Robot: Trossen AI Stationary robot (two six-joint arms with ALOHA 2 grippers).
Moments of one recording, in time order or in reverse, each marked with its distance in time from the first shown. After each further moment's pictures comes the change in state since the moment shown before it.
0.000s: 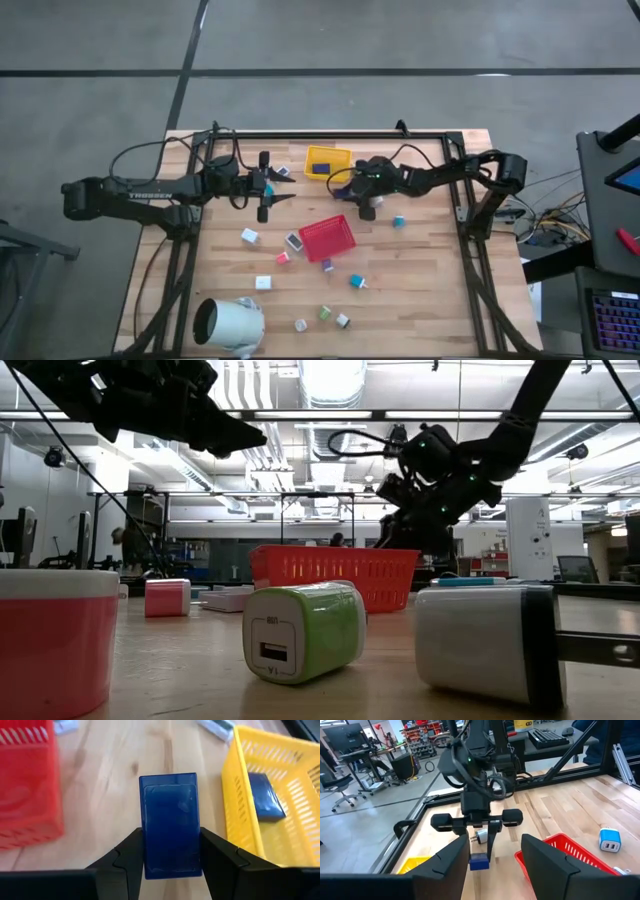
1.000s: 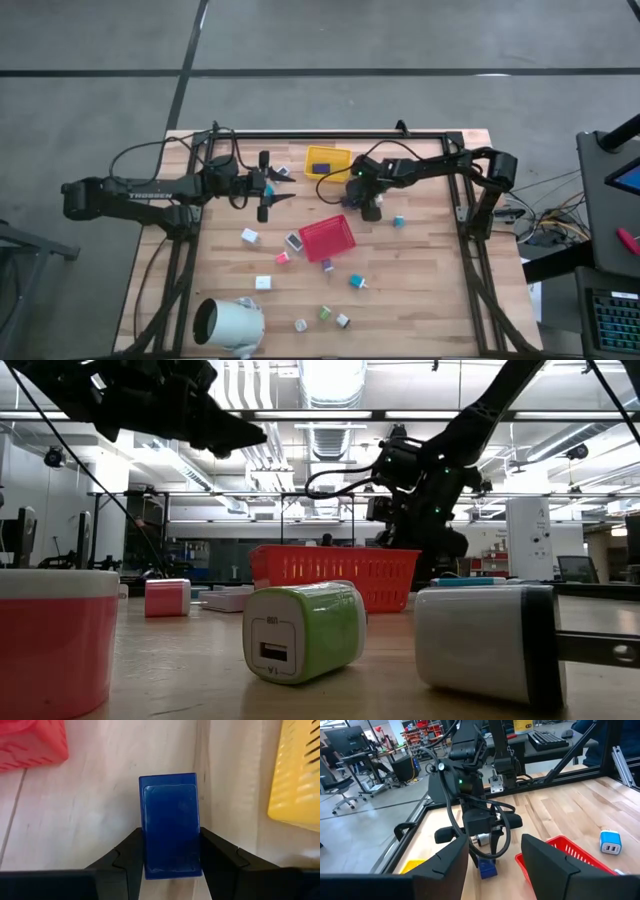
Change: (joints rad) left arm 0.000 0.000 0.000 0.011 0.002 0.000; right arm 0.008 0.076 0.256 -0.615 0.046 -0.133
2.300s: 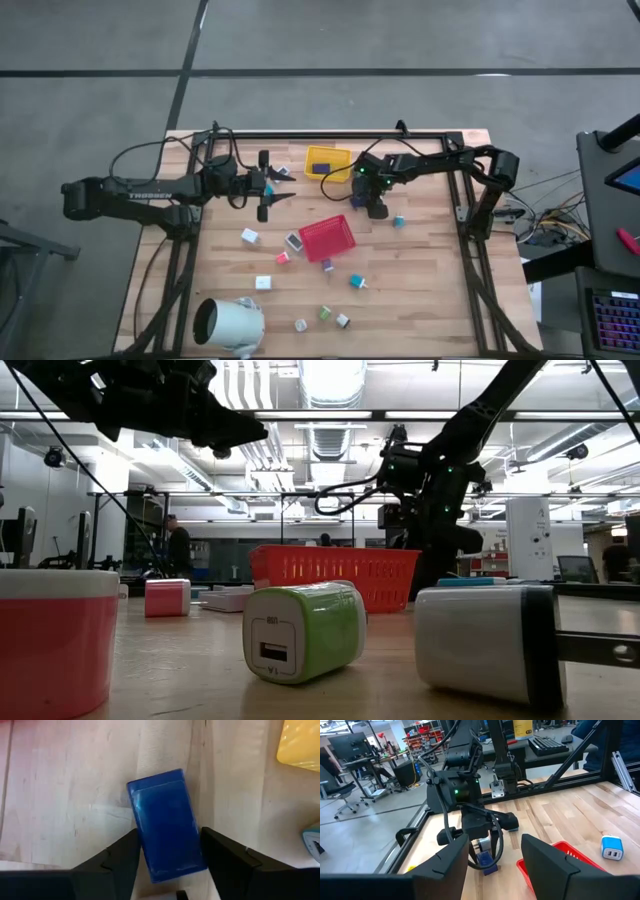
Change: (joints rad) left arm 0.000 0.000 0.000 0.028 0.003 0.000; right arm -0.042 -0.002 0.026 -0.186 0.025 -0.004
